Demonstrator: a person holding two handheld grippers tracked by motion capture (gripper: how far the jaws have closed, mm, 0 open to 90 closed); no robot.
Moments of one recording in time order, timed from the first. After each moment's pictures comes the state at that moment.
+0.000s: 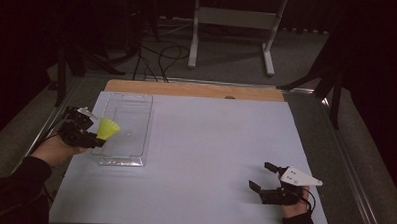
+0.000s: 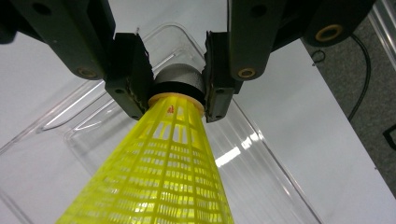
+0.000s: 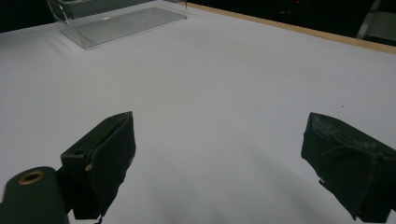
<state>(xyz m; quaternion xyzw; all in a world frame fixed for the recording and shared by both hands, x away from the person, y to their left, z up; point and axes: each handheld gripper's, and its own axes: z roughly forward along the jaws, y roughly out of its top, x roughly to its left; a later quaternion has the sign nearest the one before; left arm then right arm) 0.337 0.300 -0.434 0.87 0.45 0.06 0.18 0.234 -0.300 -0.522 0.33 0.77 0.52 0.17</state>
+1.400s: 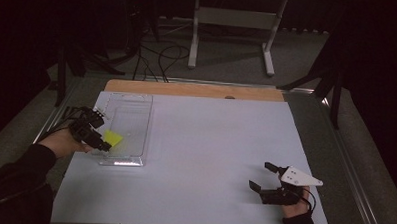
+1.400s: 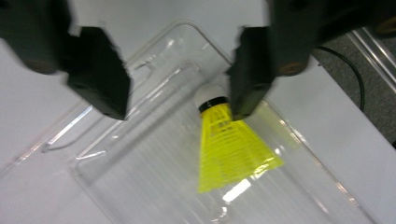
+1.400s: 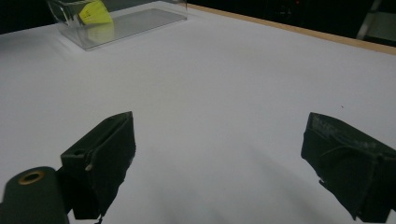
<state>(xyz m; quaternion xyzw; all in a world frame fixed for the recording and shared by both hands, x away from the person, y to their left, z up) 0.353 0.276 -0.430 0.90 0.42 0.03 0.10 0.234 -0.300 -0.521 0.33 0.77 0.52 0.17</state>
